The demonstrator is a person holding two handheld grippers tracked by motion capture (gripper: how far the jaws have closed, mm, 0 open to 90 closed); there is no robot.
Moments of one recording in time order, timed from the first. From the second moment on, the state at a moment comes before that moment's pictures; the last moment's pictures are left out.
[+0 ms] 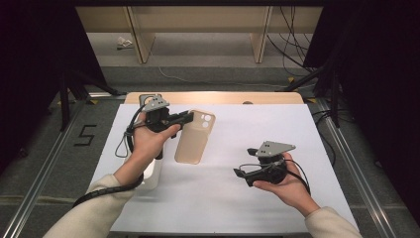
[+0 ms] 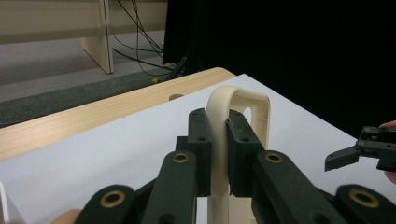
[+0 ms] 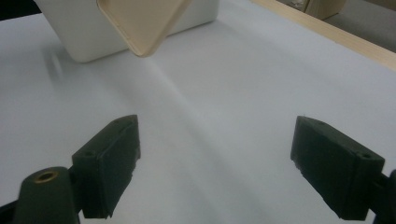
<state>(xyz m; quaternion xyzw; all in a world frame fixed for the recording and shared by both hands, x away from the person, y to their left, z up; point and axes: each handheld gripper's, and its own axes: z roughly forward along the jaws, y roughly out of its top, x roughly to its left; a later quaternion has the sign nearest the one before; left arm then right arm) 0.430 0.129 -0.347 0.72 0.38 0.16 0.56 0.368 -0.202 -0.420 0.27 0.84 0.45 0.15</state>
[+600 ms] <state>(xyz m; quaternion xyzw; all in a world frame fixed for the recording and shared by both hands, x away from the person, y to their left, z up) 0.433 0.143 -0.337 0.71 0.38 0.17 0.57 0.365 -0.224 -0.417 0.30 0.82 0.46 0.16</state>
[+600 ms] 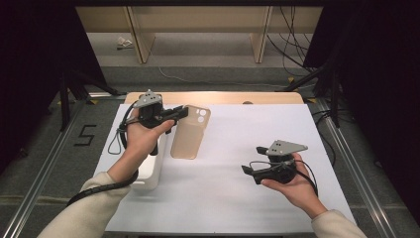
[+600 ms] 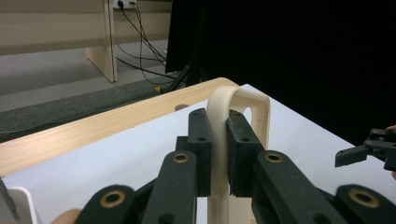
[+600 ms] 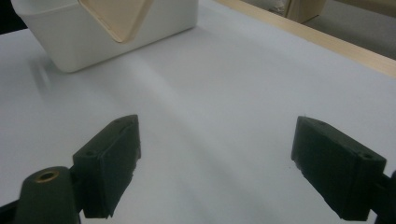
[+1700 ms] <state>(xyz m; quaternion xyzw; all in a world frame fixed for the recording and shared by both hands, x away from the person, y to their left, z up) 0.440 0.189 -0.320 0.69 0.40 0.19 0.58 0.360 -0.247 -0.413 0.33 0.80 0.47 0.18</state>
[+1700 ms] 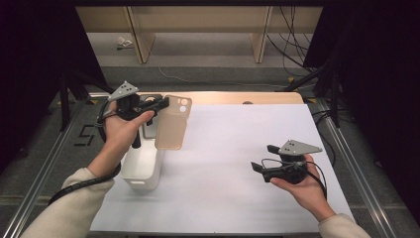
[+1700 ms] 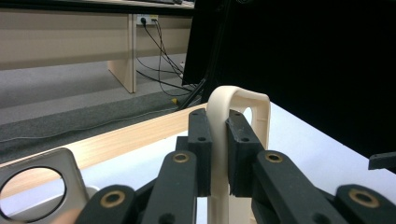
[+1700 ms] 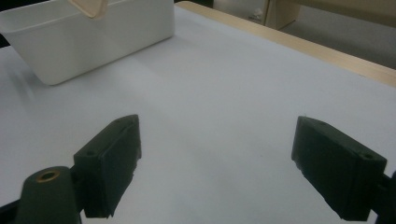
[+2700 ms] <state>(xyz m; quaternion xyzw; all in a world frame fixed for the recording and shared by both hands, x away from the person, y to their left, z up) 0.453 0.225 -0.320 0.67 0.42 0.21 0.57 0.358 -0.251 -0.412 0.34 0.79 0.47 0.18</state>
